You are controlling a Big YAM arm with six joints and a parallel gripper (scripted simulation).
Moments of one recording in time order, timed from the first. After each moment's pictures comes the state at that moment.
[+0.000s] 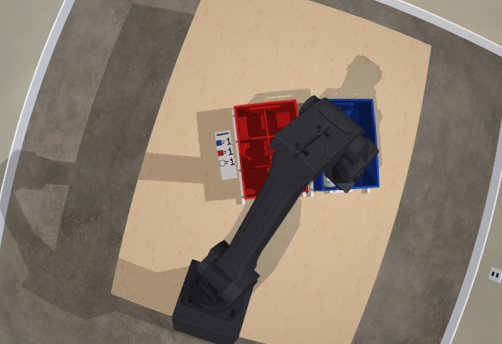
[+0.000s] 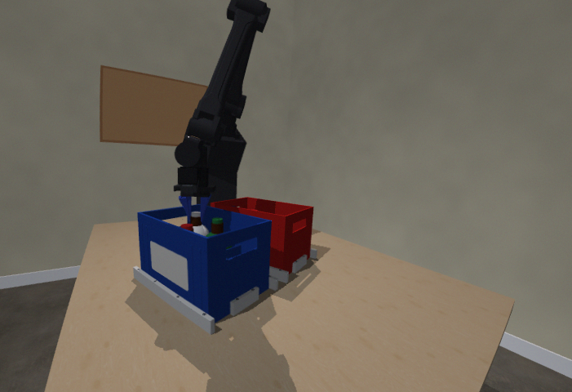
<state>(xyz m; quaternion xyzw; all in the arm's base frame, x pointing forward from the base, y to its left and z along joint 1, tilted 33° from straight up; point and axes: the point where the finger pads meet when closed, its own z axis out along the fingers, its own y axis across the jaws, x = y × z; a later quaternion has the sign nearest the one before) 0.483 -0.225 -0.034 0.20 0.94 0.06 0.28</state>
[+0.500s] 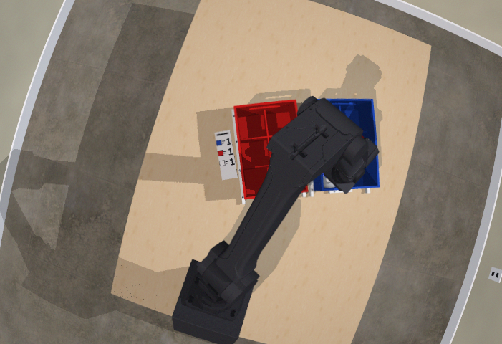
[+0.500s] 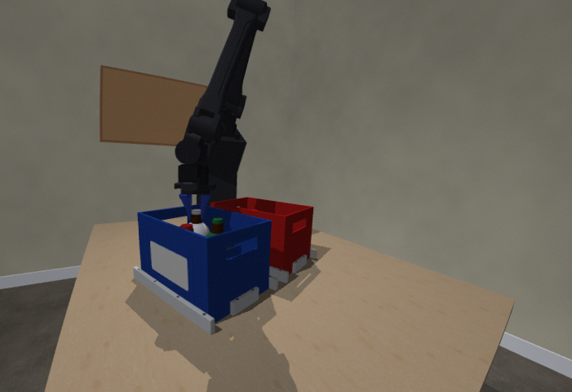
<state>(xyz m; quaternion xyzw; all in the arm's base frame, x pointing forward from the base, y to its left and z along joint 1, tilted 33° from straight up) 0.477 -0.223 -0.031 0.20 0.94 0.06 0.27</state>
